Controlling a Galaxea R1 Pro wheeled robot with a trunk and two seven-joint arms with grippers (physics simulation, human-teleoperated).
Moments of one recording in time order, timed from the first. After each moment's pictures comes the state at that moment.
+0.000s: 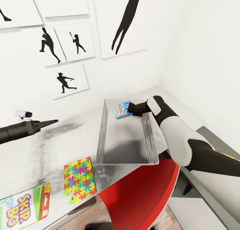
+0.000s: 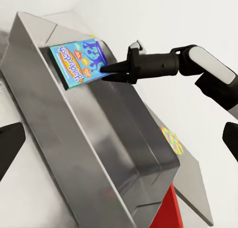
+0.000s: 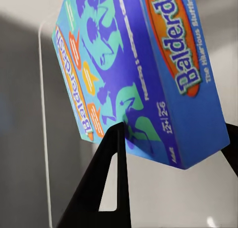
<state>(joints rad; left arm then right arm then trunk) -0.73 0.42 0.38 -1.41 0.21 1.04 -1.43 -1.44 0.17 -0.20 -0.38 -0.33 0.87 0.06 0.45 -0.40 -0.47</state>
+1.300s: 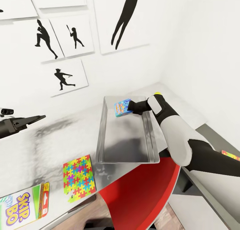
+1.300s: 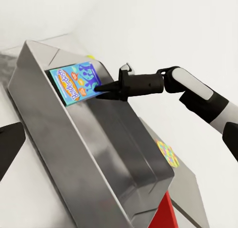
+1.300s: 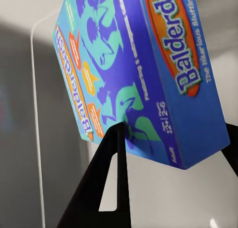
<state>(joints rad) -0.74 0.46 0.50 -1.41 0.21 1.04 -1.53 -1.45 0.17 -0.20 -0.41 -0.35 0.87 0.06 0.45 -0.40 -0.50</state>
